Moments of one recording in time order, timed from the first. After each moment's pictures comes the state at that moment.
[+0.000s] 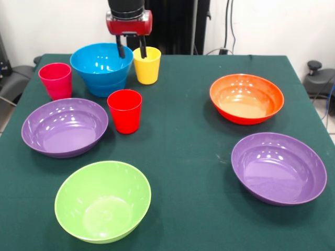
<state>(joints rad) -0.77 -0.71 0.25 2.10 -0.50 0.31 1.74</state>
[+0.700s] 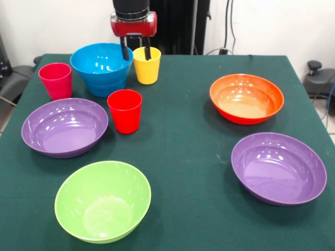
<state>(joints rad) -0.74 -0.71 0.25 2.10 -0.50 0.29 1.74</state>
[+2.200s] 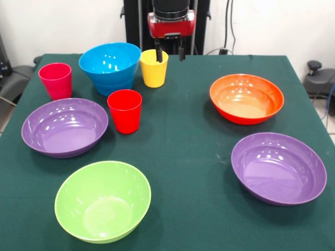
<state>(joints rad) -0.54 -0.75 0.24 2.10 -0.44 0.29 1.74</state>
